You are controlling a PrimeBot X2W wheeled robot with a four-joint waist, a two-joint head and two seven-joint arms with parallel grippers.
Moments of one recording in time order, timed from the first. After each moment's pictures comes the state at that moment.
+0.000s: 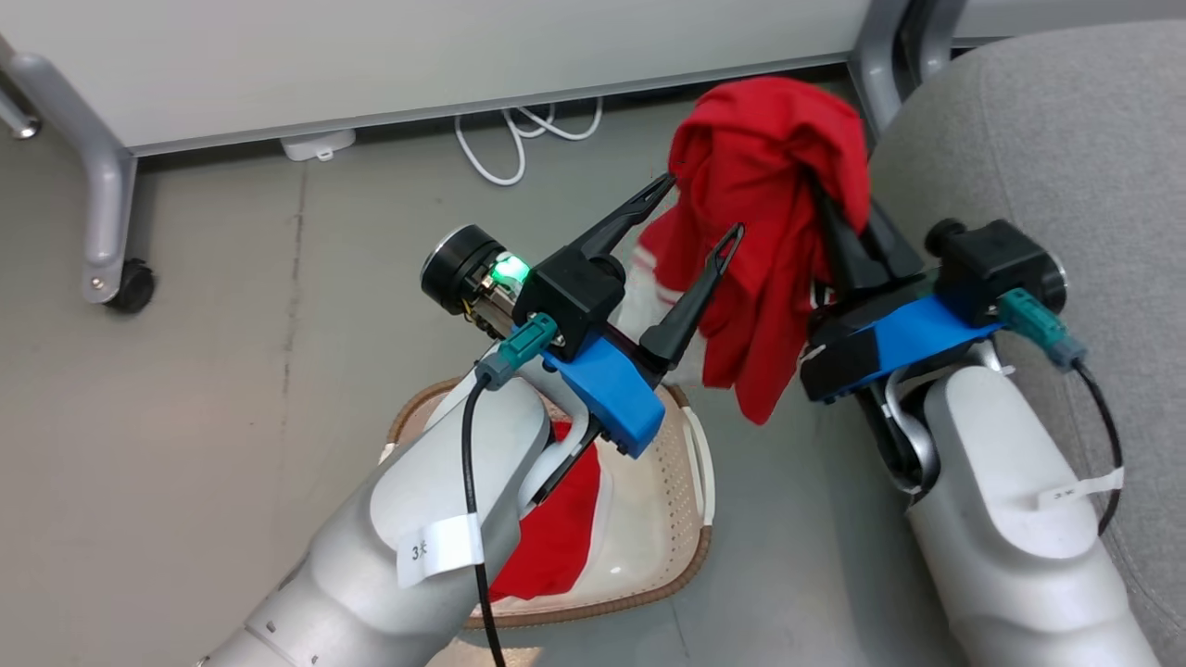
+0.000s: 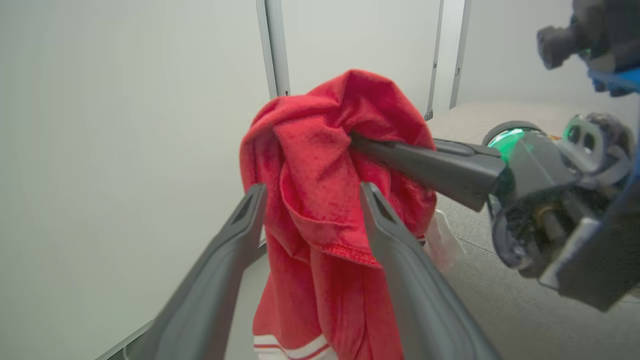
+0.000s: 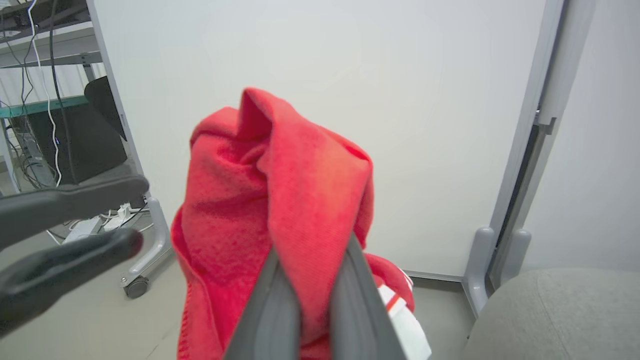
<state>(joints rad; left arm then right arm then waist) -0.78 0.06 -0.79 0.55 -0.42 -0.13 -0.26 -0.63 -0.05 0.18 0.46 0.13 0.13 -0.26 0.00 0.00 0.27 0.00</state>
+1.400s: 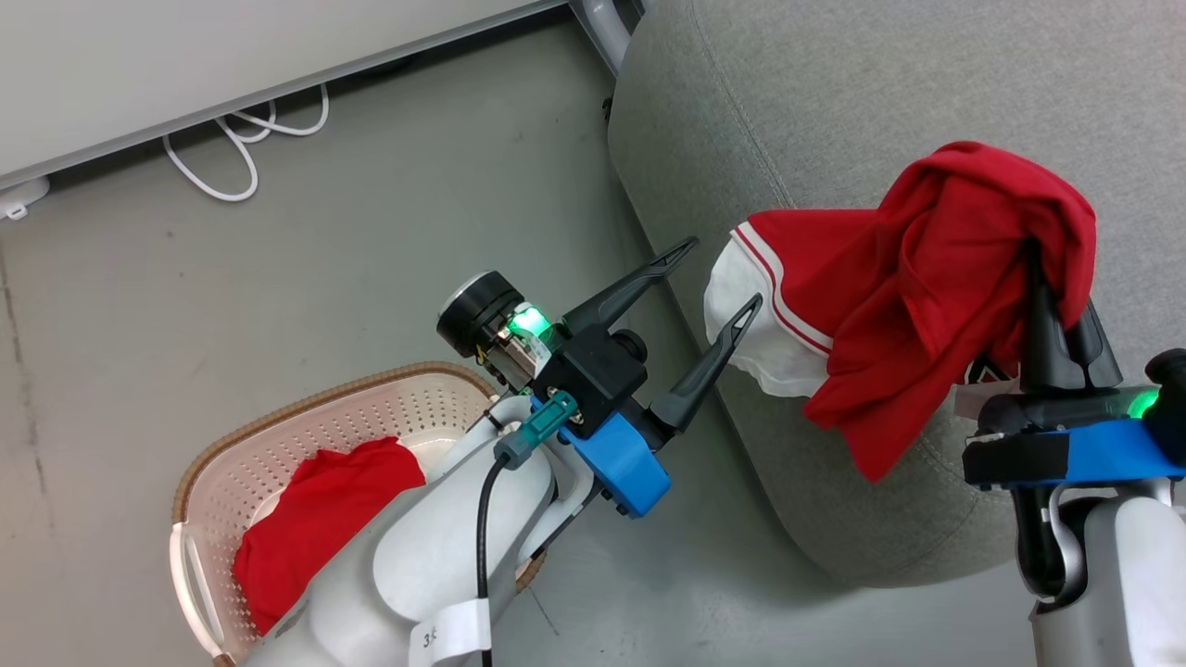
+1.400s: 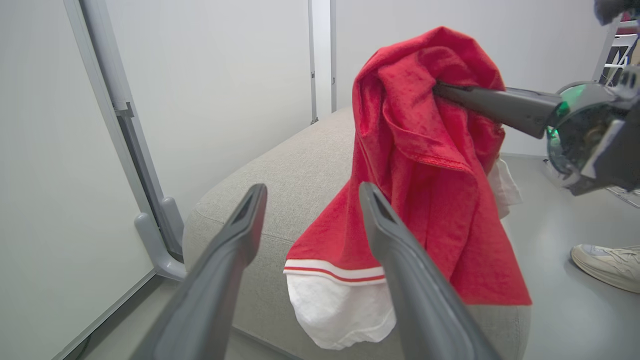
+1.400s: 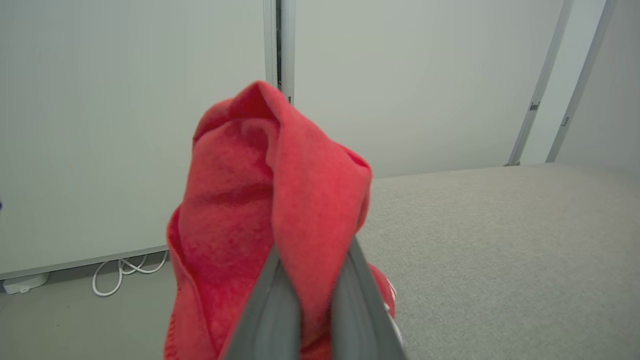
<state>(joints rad) -0.69 0.11 -0.84 0.44 -0.33 -0.13 -0.26 -0.30 -0.05 -0.14 0.13 0.10 0.13 -0.26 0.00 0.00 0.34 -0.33</state>
